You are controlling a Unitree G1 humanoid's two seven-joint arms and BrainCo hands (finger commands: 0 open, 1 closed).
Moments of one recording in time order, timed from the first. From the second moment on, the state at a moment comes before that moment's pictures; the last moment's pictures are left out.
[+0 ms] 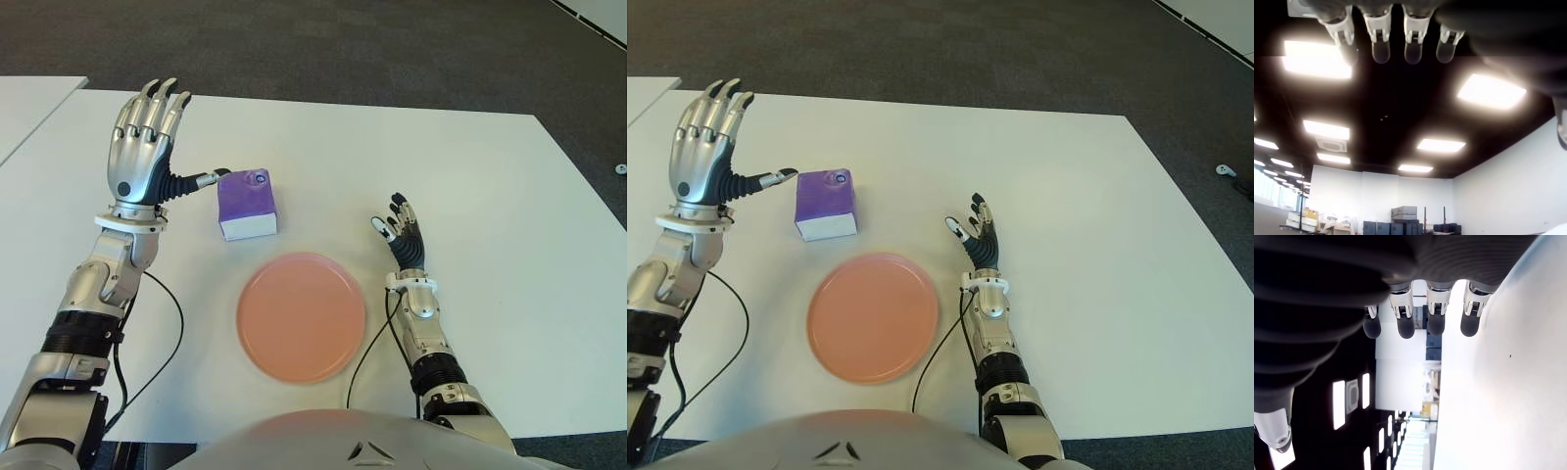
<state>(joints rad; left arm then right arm) -0.24 0.61 -0.03 0.23 0.94 -0.30 0.67 -0.17 -0.01 -0.04 0.60 -0.05 -0.50 -0.09</state>
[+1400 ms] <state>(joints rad) -0.54 0.69 -0.38 0.58 0.97 -0.63 0.51 -0.17 0.01 -0.02 0.59 -0.07 -0.50 -0.11</state>
